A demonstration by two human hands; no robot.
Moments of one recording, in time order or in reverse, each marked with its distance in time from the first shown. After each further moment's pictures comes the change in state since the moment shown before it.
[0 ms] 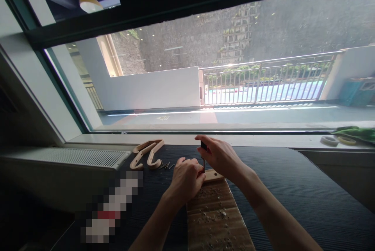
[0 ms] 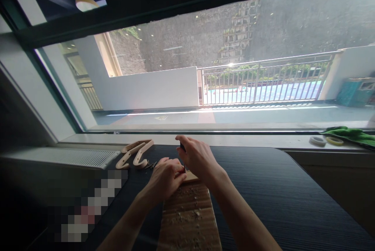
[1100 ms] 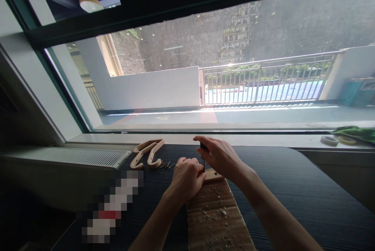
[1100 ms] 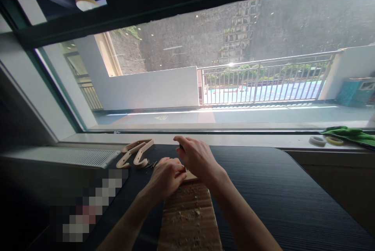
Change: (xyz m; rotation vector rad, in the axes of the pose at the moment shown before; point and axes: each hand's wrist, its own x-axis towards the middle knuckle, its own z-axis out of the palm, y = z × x) left_hand 0.001 0.004 -0.005 0.028 -0.032 -0.029; right_hand 0.001 -0.004 -0.003 -0.025 -0.034 -0.013
